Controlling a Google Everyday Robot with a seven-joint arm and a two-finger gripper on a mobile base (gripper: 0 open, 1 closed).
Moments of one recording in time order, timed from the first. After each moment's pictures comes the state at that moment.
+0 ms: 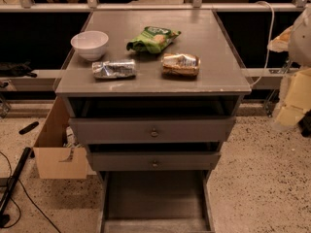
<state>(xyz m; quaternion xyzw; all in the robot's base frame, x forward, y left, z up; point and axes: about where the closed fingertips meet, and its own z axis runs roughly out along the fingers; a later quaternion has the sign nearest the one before) 0.438 -0.217 0.976 -0.60 0.78 -0.03 0.16</state>
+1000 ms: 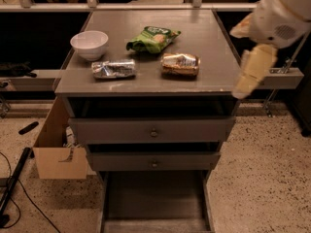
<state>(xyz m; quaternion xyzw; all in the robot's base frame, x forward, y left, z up) 0.522 -0.178 0.966 -0.63 0.74 0.03 0.21</state>
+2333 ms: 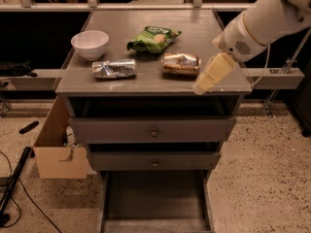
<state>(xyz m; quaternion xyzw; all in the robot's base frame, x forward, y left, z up) 0.581 -0.129 0.921 -0.53 0.79 0.11 0.29</state>
